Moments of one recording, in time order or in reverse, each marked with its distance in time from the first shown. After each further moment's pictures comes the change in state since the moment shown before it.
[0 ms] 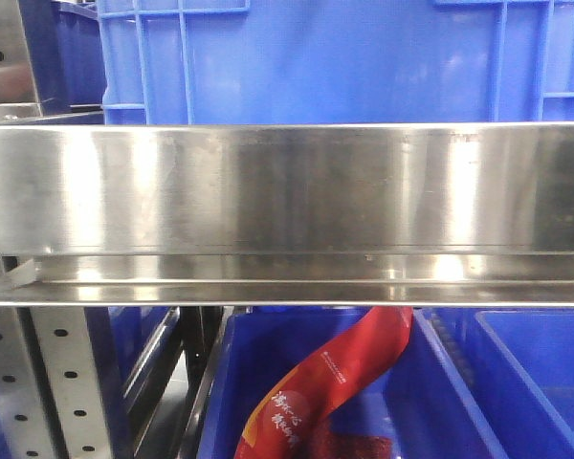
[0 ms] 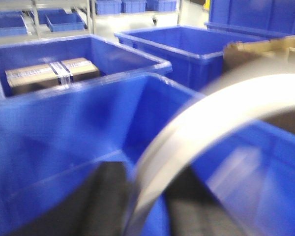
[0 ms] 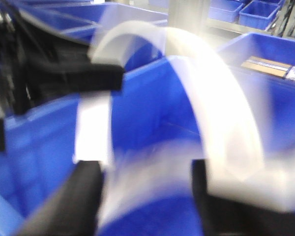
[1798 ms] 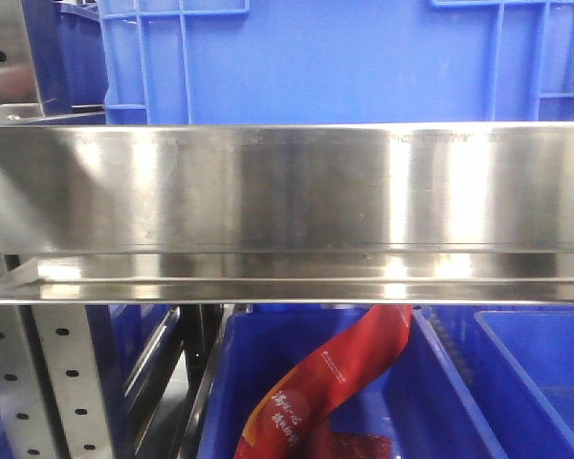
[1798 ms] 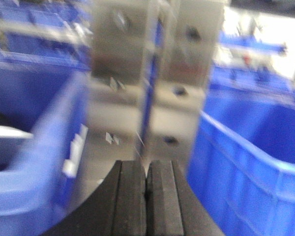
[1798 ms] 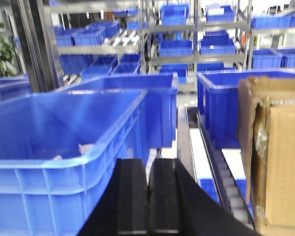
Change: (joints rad) left arm 0.416 -1.001 0.965 -0.086 -0.247 -0.002; right arm -0.461 -0.753 0.621 0.028 -0.113 0.056
